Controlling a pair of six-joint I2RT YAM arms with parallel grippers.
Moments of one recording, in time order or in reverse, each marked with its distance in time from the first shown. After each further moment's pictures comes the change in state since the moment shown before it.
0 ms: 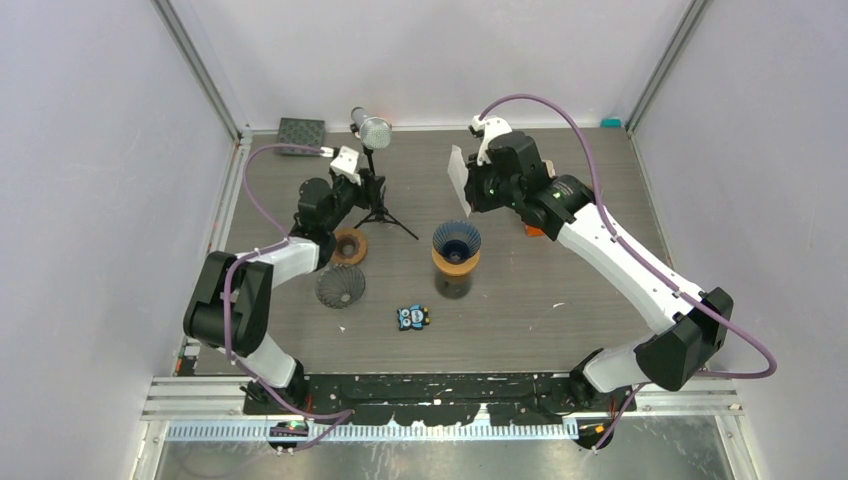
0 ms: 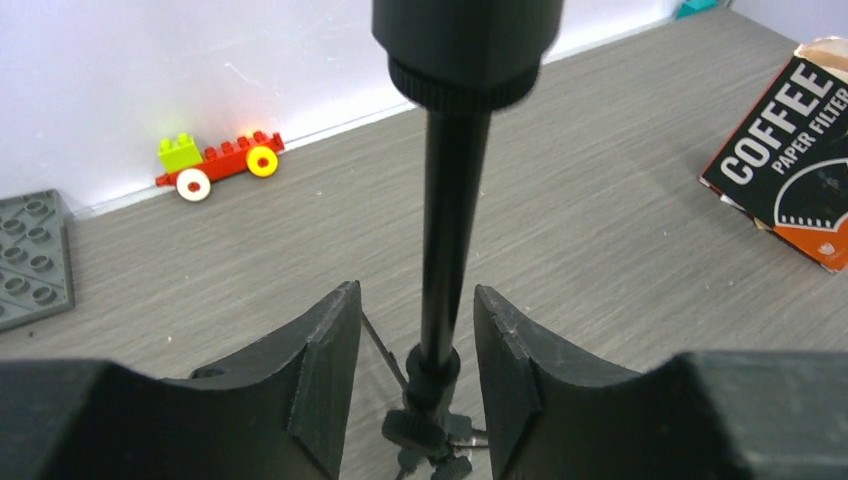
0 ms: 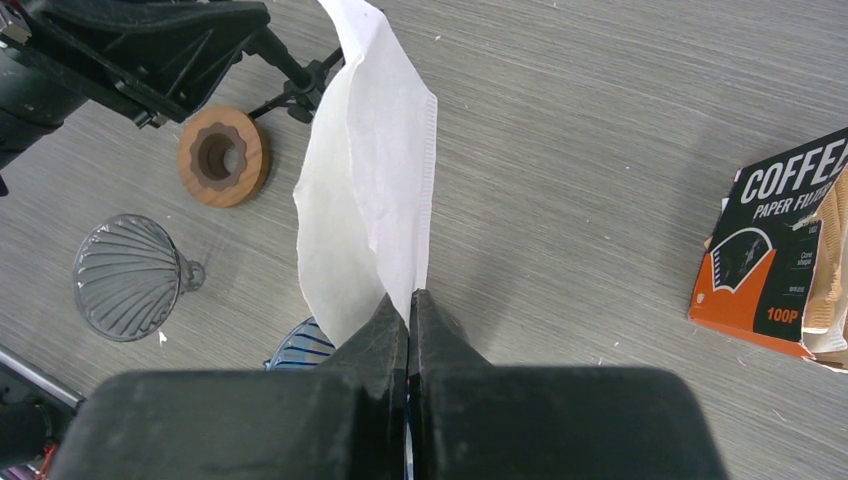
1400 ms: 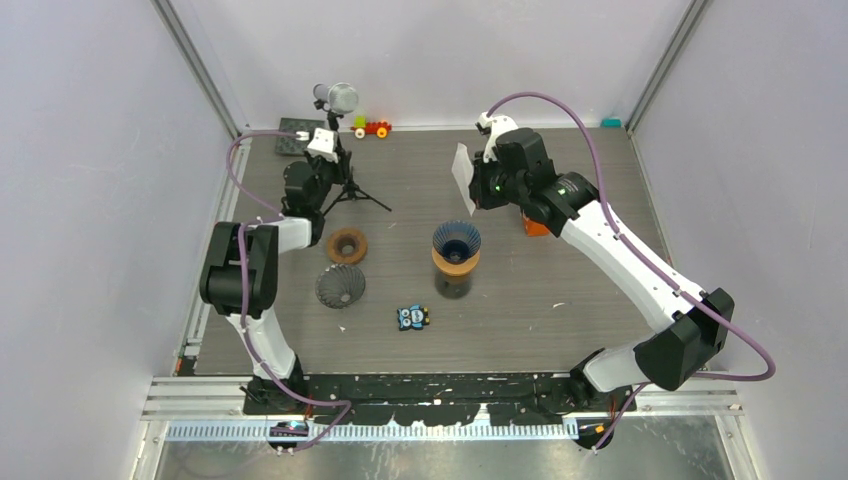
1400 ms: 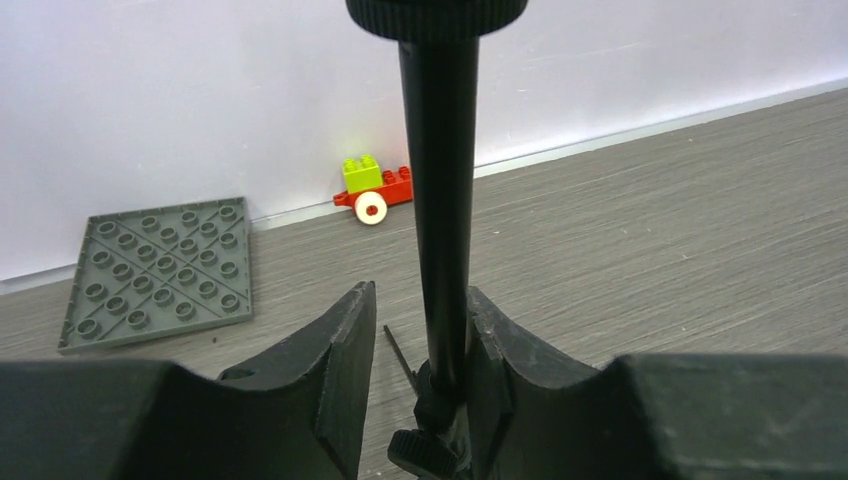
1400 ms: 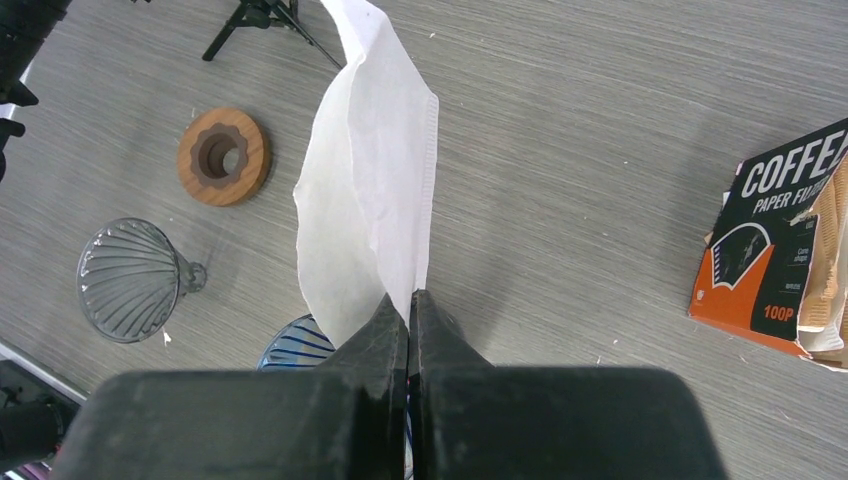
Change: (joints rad) left arm 0.160 0.249 0.180 0.140 -0.068 0.052; right arm -0.053 0.000 -0.005 0.000 -0.053 0.005
